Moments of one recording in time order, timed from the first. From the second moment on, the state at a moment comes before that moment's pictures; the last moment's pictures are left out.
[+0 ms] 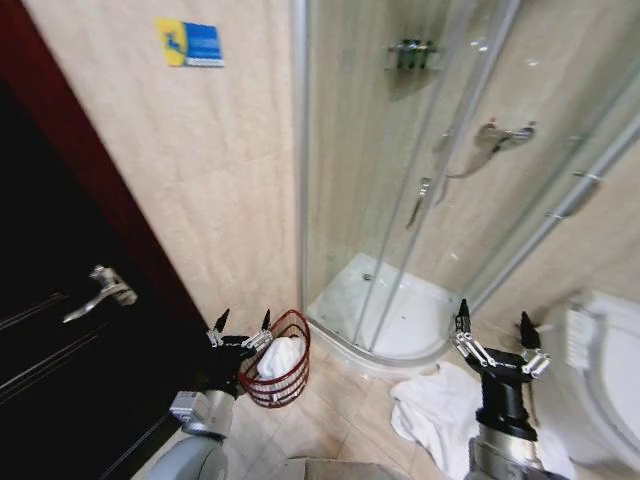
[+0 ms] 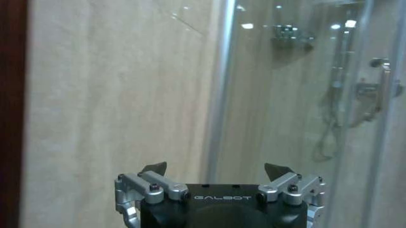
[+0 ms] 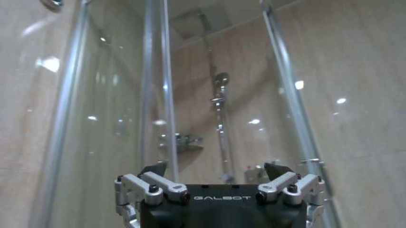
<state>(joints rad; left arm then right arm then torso) 1.87 -1.57 -0.52 -2.42 -0.10 0.03 0.05 -1.95 1.61 0.66 2.41 0.19 0.56 0.02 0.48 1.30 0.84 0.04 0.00</state>
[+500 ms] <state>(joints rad) 1.87 -1.57 -0.52 -2.42 -0.10 0.03 0.05 -1.96 1.61 0.66 2.39 0.18 0.57 0.02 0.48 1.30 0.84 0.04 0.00</state>
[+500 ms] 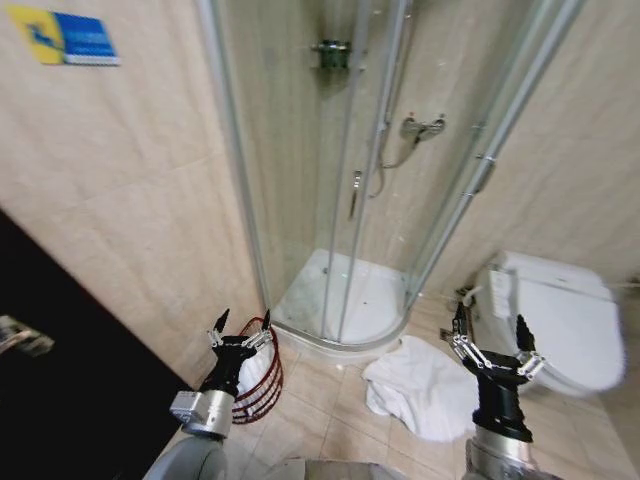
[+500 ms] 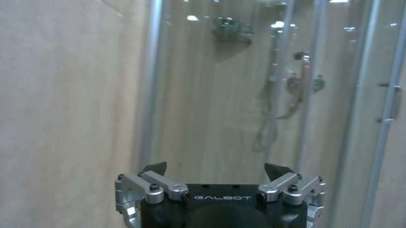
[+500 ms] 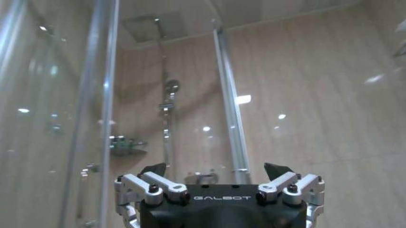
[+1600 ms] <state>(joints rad) 1.87 -1.57 -0.52 -2.42 -0.10 0.03 0.05 -1.96 1.61 0.65 2.39 0.19 0.59 0.02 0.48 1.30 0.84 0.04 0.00</state>
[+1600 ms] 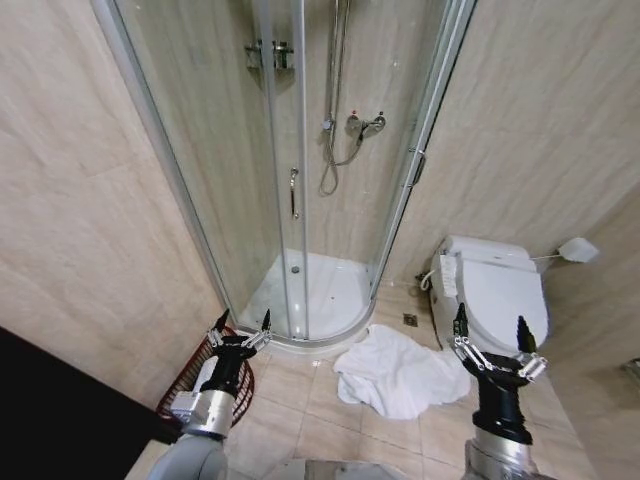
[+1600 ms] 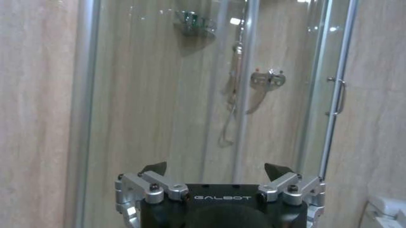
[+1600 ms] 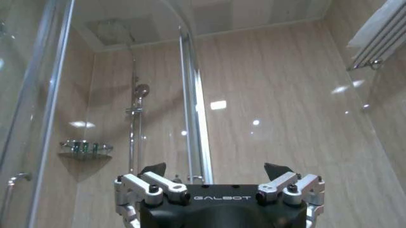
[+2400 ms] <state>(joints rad) 1.87 -1.57 -0.52 -2.42 -0.10 0.03 0.05 -1.96 1.61 0.65 2.38 0.20 0.60 0.01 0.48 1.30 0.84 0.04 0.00</state>
